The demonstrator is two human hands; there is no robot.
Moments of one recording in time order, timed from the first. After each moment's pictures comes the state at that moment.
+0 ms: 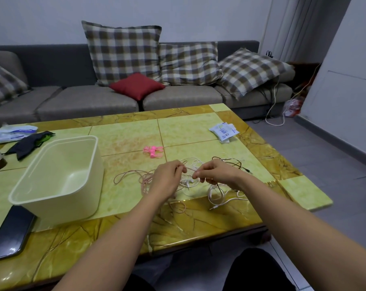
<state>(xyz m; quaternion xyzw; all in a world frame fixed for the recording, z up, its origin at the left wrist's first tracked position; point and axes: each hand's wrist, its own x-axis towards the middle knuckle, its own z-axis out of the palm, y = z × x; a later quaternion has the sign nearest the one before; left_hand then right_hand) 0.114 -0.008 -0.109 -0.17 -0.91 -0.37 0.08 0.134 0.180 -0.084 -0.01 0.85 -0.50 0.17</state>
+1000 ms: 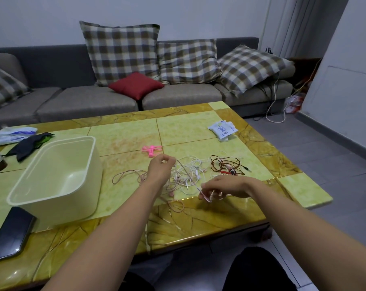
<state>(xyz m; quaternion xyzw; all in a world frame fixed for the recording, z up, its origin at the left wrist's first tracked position) 0.106 -0.003 -0.093 0.05 -0.79 -0.62 -0.03 0.147 0.207 -0.105 -0.04 0.83 -0.45 0.33</state>
